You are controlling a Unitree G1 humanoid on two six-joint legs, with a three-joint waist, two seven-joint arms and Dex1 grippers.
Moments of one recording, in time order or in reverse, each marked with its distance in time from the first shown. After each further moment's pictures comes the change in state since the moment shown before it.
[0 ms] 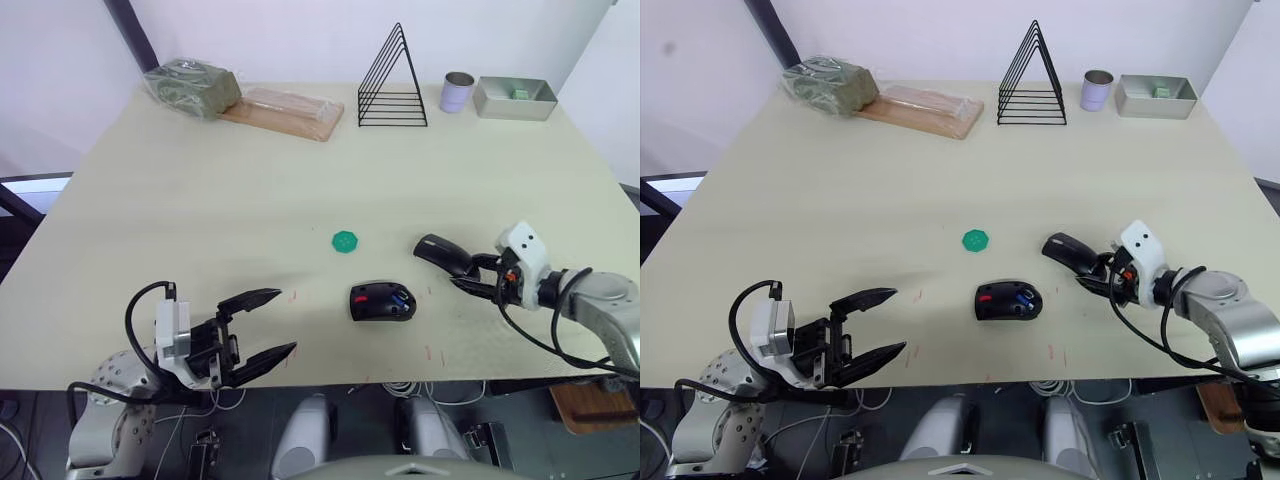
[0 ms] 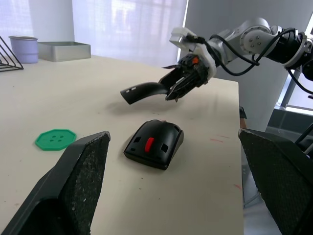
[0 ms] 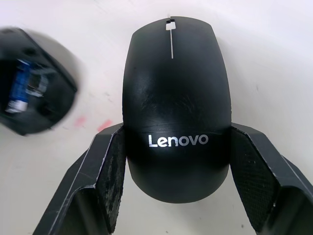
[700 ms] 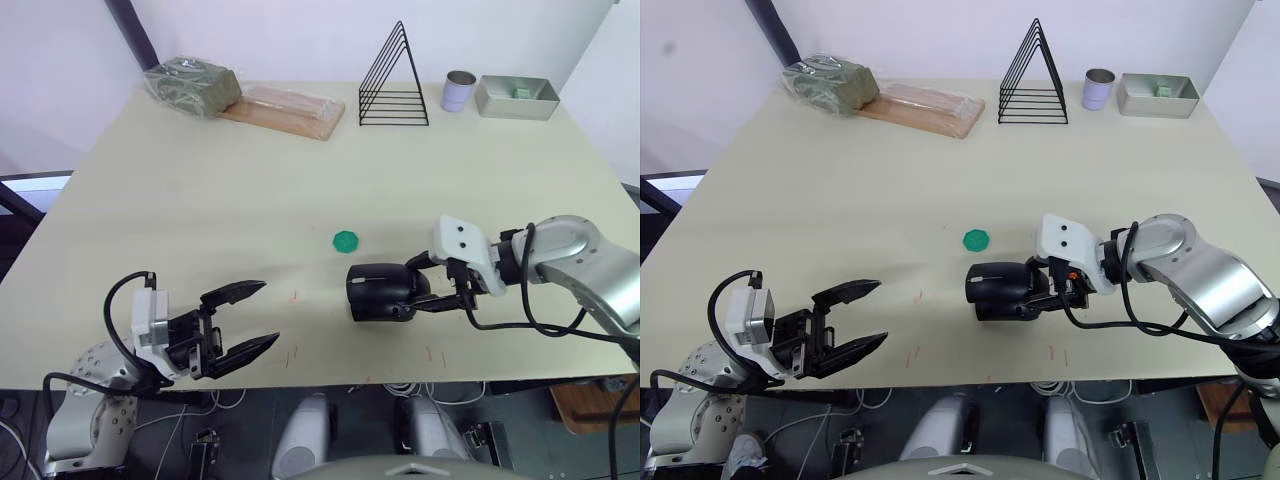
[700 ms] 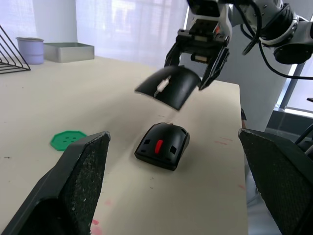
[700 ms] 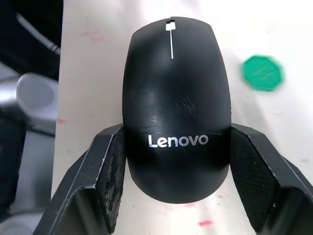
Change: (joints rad) left arm -0.029 0.057 0.068 0.036 -0.062 0.060 -0.032; right arm -0.399 -0.104 0.381 -0.171 -0.015 0.075 0.249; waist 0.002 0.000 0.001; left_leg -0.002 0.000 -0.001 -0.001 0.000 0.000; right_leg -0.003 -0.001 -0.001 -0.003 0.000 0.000
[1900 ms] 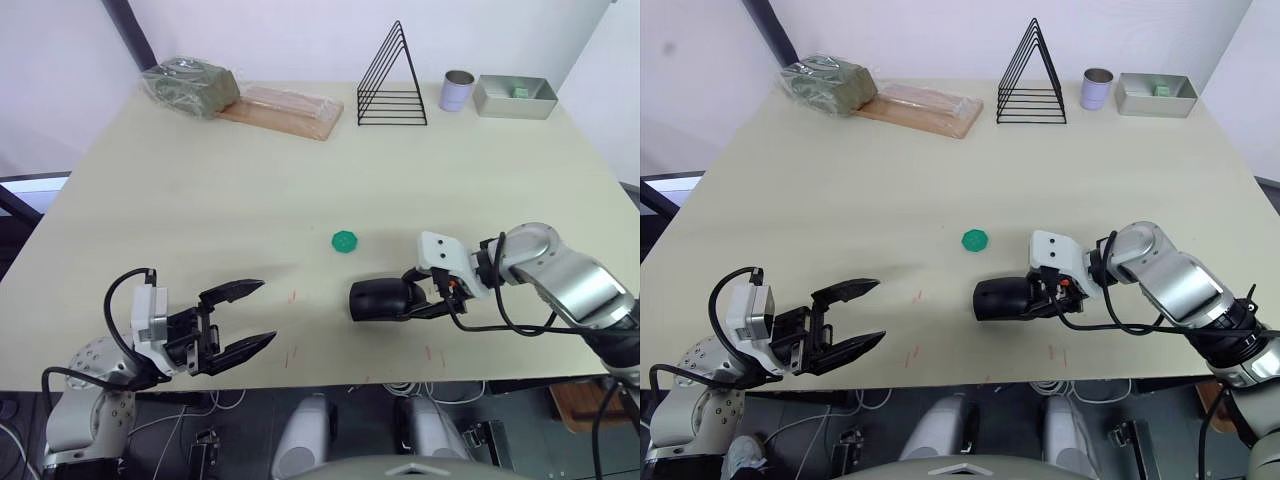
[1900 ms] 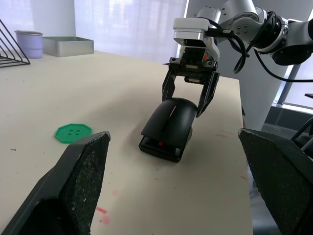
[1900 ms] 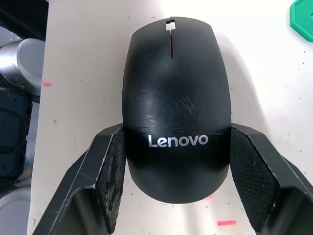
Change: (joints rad) left arm -0.035 0.006 0.004 0.040 0.020 0.007 -0.037; right arm -0.012 0.096 0.107 0.192 -0.176 -0.099 0.119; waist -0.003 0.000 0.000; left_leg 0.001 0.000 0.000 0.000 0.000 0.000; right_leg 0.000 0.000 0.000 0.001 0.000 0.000
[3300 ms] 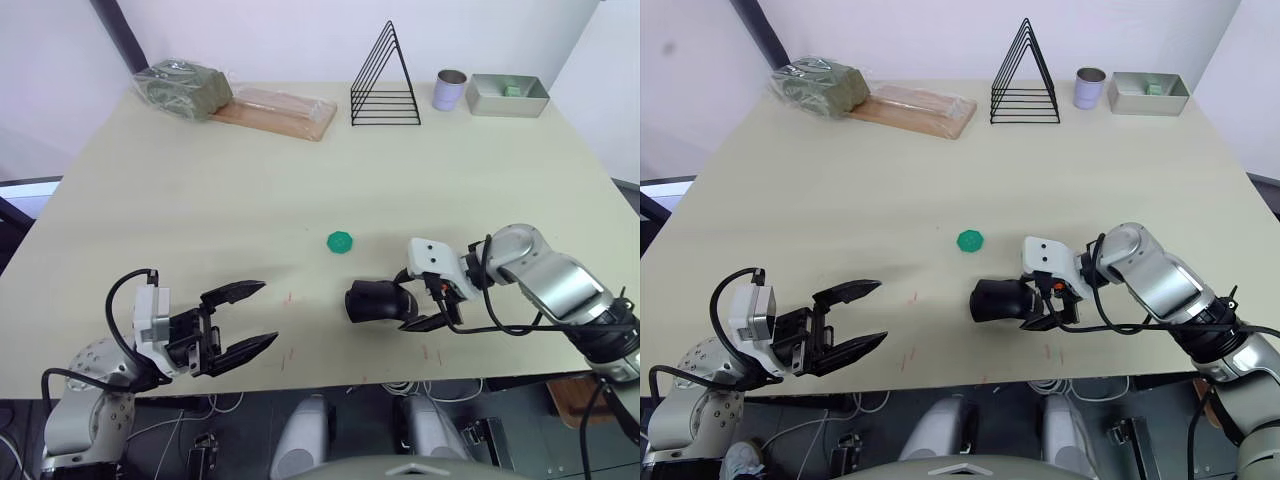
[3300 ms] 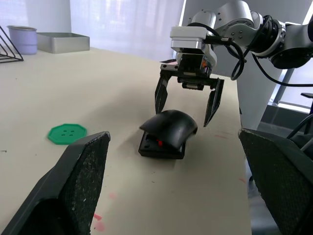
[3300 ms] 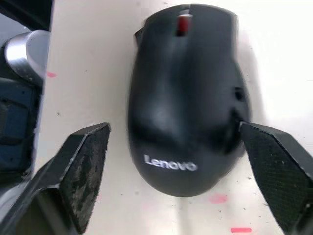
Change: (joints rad) left arm 0.018 0.003 -0.001 -0.035 0.000 0.022 0.024; right arm -0.019 0.063 0.032 0.073 -0.079 -0.026 0.064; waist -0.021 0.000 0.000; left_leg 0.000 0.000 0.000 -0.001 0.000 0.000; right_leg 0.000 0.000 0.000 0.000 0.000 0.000
